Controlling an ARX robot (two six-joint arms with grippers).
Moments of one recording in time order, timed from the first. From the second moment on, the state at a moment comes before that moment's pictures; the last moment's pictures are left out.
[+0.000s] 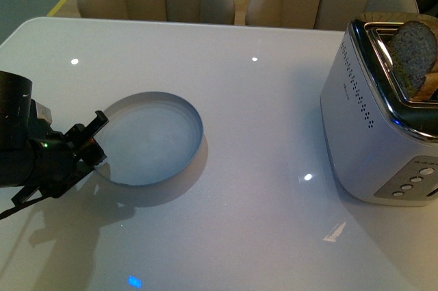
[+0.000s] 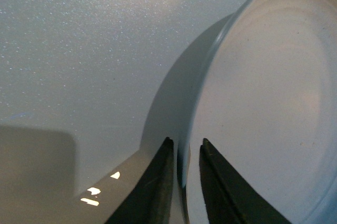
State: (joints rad) left arm -0.05 2.38 0.85 0.59 0.18 -0.75; right arm 0.00 0.01 0.02 0.00 0.00 0.00
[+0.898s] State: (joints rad) left arm -0.18 1.40 0.41 0.88 -0.16 -0.37; right arm 0.00 0.01 0.02 0.00 0.00 0.00
